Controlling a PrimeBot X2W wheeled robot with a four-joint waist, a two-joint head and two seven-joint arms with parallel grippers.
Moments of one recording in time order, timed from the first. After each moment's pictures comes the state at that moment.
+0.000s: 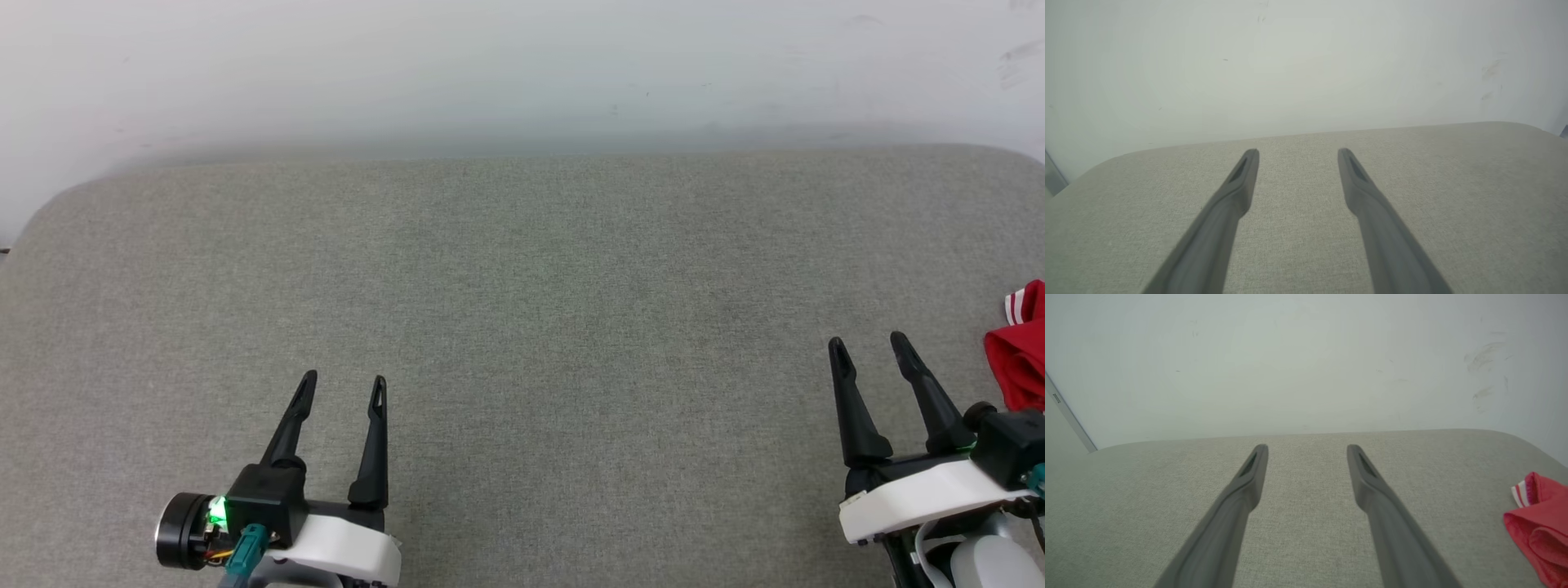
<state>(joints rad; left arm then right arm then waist) 0.00 0.06 -0.08 0.04 -0.05 -0.03 -0.26 -0.10 -0.17 0.03 0.17 0.30 0.13 -0.25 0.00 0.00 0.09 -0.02</state>
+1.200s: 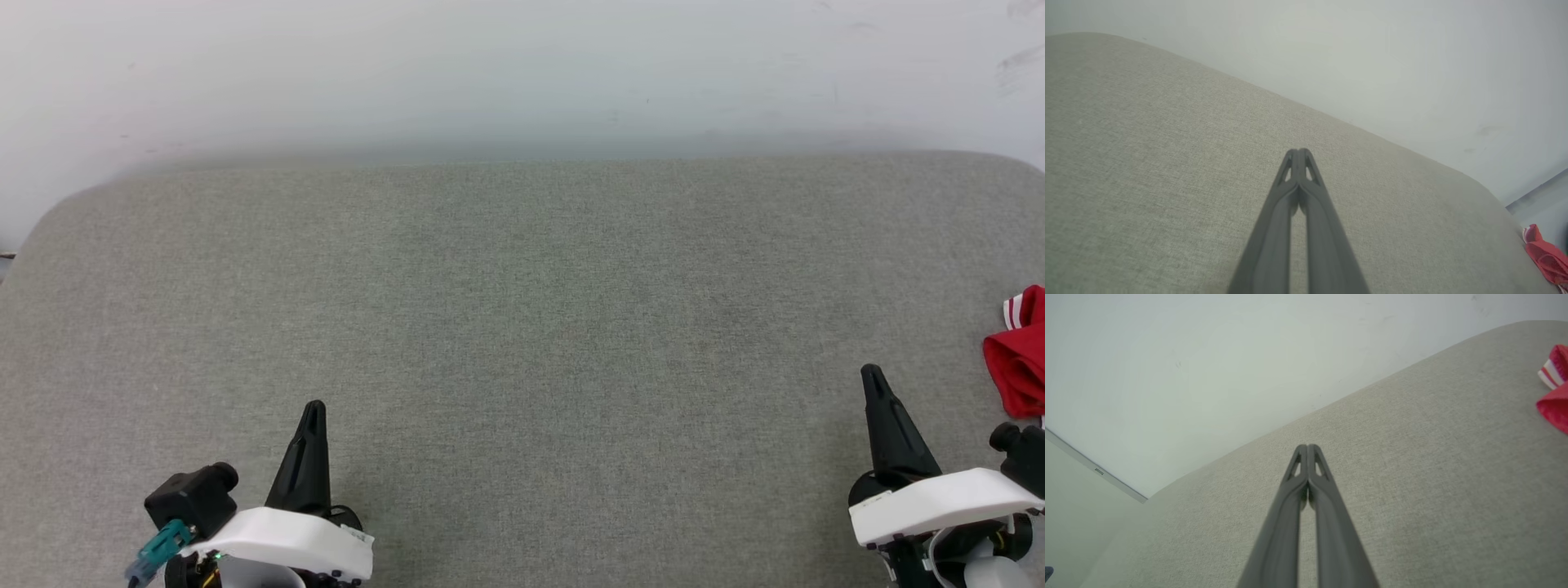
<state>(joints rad) -0.01 0.06 -0.04 0.12 -0.50 -0.04 -0.18 -0.08 -0.14 0.00 0.21 0.65 0.13 -0.15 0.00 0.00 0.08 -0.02</state>
